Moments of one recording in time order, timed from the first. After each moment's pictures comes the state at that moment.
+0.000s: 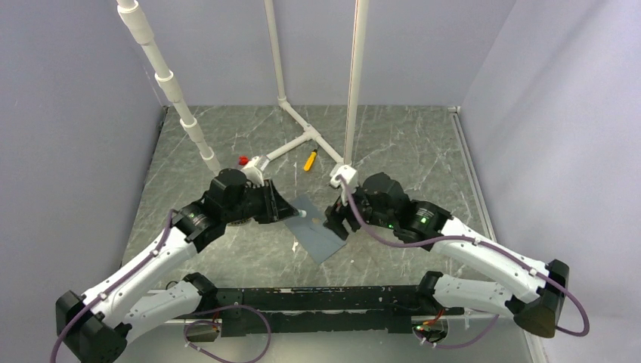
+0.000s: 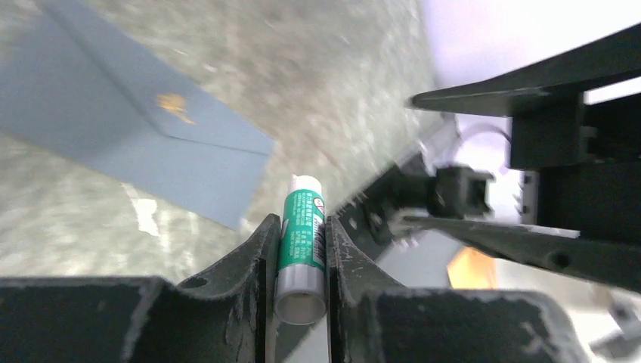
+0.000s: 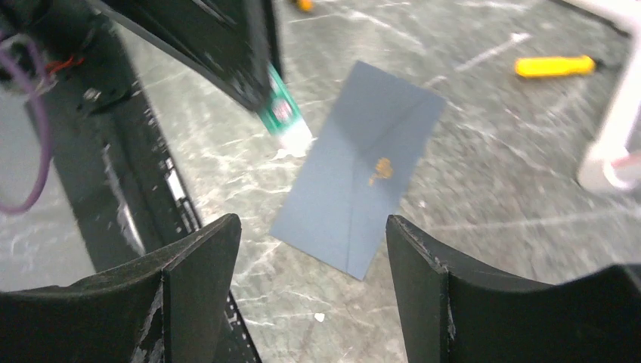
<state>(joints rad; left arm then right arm) -0.65 0.93 0.78 -0.33 0.40 -0.78 0.97 1.03 0.95 -0.45 -0.12 -0.04</state>
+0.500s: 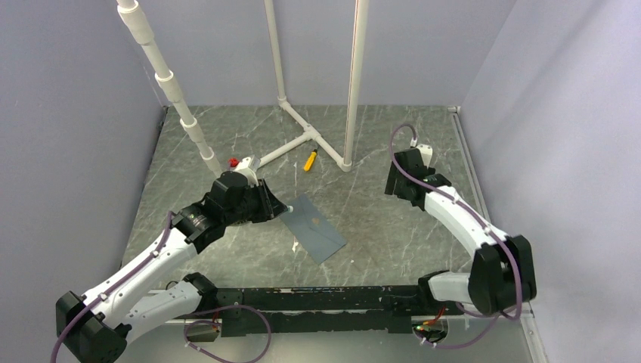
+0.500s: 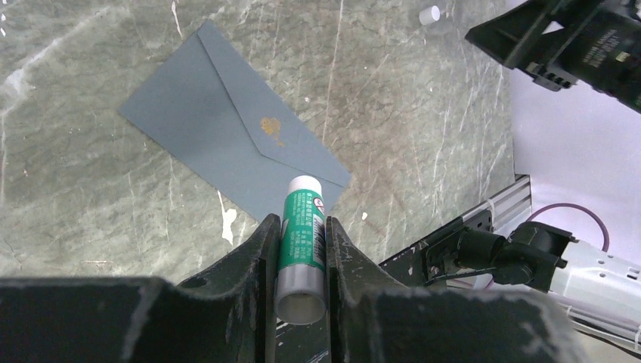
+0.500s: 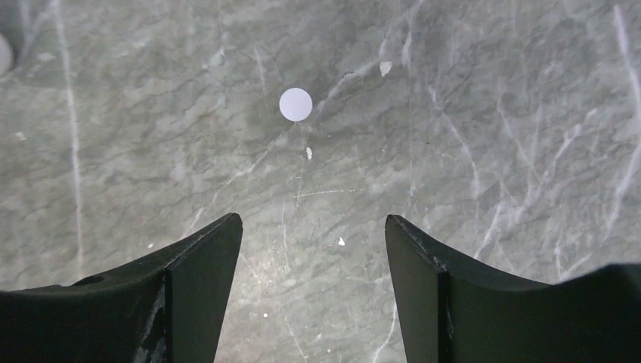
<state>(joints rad) -0.64 0.90 0.76 -0.43 0.09 -0.76 0.30 1.29 0.85 -0.50 0.39 0.46</state>
